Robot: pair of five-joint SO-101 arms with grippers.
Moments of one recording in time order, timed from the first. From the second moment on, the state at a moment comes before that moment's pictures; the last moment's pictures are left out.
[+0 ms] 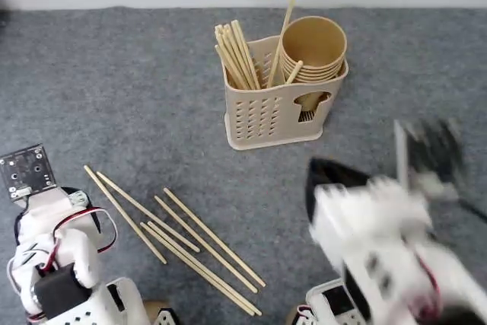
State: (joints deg) left arm -31.7 -82.9 62.4 74.9 2.9; right arm -21.2 -67.2 7.7 97.0 -13.6
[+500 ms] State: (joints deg) left arm -31.6 -81.2 60.1 77.8 2.9; right arm -19.4 -103.1 47.0 93.2 -13.6
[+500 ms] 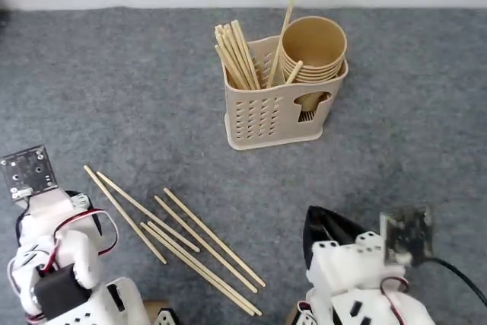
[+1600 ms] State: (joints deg) left arm -23.5 -8.1 44.7 61.3 18.4; right arm -13.8 -104.2 49.8 94.2 -10.2
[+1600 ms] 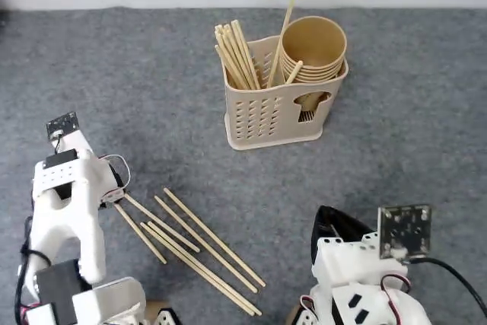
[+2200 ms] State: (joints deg) left arm -23.5 -7.4 44.7 57.4 20.7; right arm -13.9 -104.2 49.8 94.2 -10.2
